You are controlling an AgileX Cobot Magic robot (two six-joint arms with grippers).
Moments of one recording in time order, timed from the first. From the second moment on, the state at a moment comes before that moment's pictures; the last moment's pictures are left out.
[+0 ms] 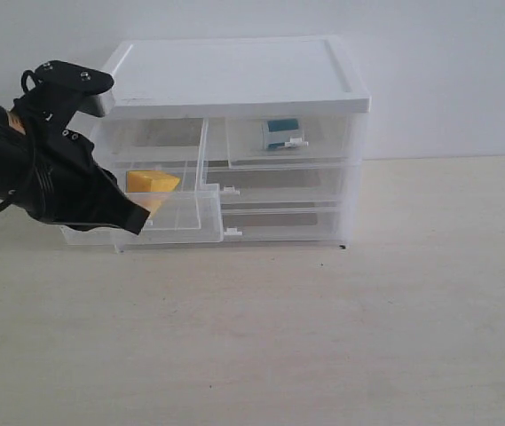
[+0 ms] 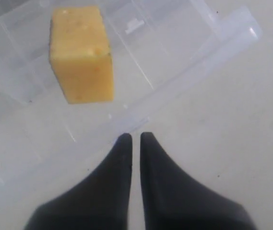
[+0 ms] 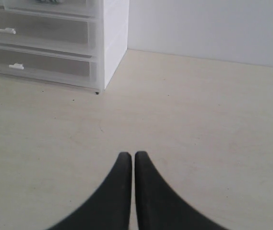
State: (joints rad) left arm -0.44 1.48 -1.03 -0.18 0.56 0.28; right arm 0.24 0.00 0.00 -0.10 0.33 0.03
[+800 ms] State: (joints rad) left arm -0.44 1.59 -1.03 -0.11 0.17 0.28; right arm 0.24 0.00 0.00 -0.10 0.33 0.03
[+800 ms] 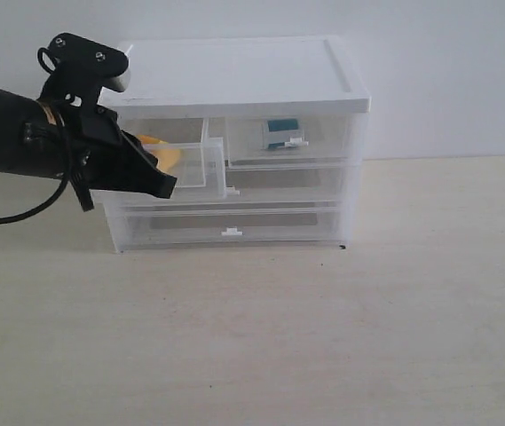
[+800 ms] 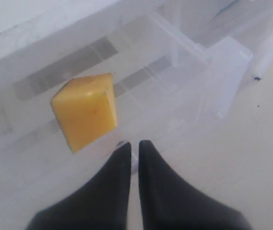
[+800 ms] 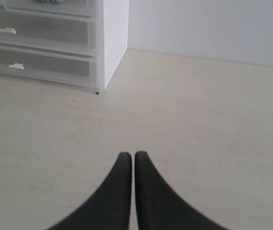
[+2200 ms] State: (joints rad) left arm -0.37 1.57 -1.03 -0.10 0.28 0.34; right arm 0.24 0.00 0.00 -0.10 0.33 0.03
